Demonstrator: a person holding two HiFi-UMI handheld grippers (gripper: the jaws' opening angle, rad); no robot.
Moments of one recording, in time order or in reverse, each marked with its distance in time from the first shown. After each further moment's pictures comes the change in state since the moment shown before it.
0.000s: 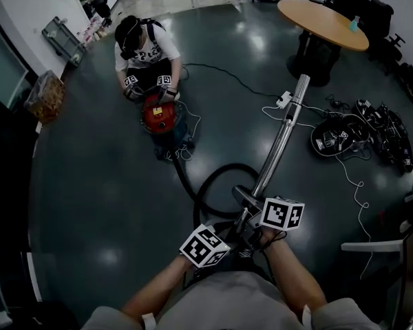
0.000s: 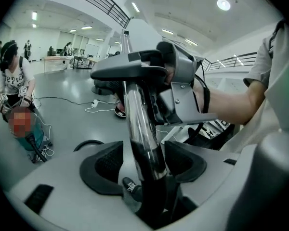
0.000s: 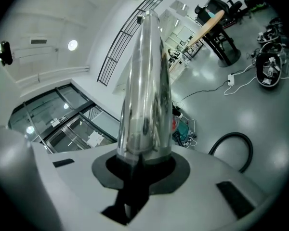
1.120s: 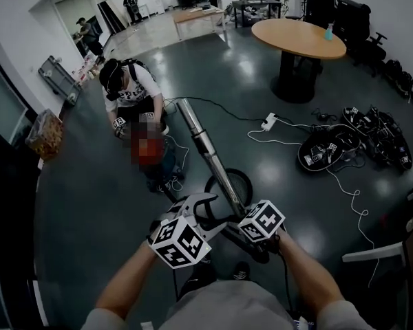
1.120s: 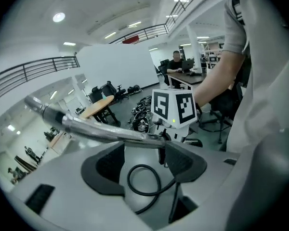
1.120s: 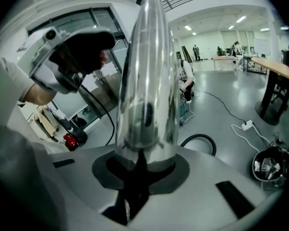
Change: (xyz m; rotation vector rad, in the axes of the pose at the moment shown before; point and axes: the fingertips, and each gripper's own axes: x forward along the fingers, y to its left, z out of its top) left arm -0.018 -0.023 0.179 0.764 0.021 0.307; right arm -0.078 -0.066 -0.013 -0.712 0.613 -0.025
